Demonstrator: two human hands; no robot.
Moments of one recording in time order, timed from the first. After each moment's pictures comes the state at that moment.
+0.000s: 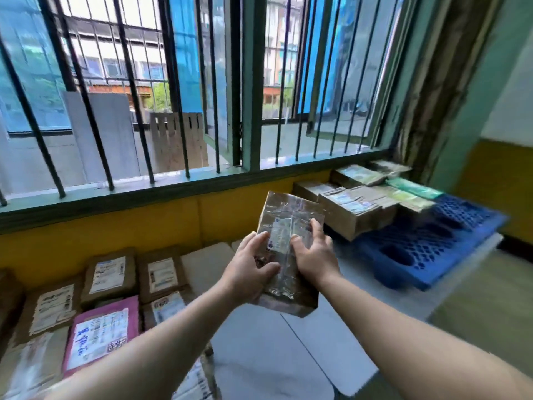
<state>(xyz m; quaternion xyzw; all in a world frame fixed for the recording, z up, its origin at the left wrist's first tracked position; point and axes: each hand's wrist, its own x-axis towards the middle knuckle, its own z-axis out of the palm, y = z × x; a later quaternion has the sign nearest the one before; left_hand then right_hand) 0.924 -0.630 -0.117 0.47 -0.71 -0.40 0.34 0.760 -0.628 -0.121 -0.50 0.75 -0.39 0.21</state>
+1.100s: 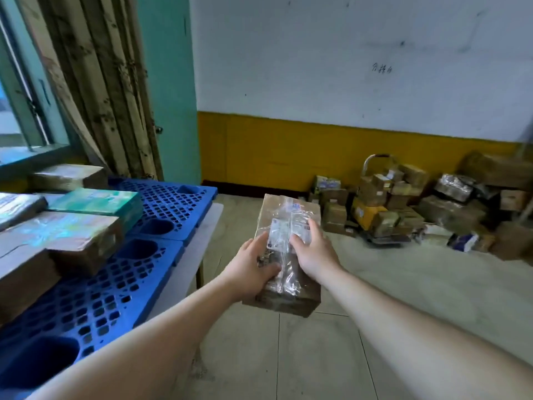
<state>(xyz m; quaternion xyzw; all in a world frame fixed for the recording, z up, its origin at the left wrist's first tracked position) 0.232 -0.540 -0.131 0.10 -0.90 -0.42 0.07 0.127 -0.406 -0.136 -0.11 0.89 -0.43 0.04</state>
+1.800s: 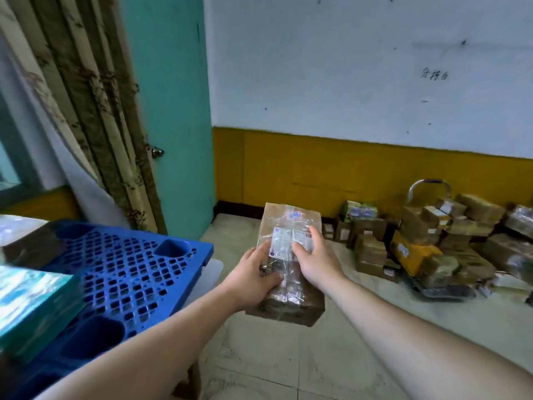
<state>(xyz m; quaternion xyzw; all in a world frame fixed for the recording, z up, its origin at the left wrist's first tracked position) -0.105 -0.687 -0.117 0.14 -0.90 -0.42 0.07 -0.224 -0.565 -0.128 -0.16 0.89 -0.42 0.04</state>
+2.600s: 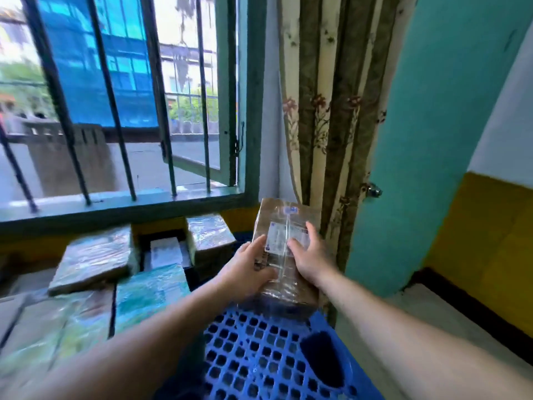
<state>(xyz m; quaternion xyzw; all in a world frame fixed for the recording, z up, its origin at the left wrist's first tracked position) -0.087 -1.044 -0.109 0.53 -0.73 -0.33 0.27 -0.258 -1.068 -0.120 -0.55 0.69 -0.39 0.27</state>
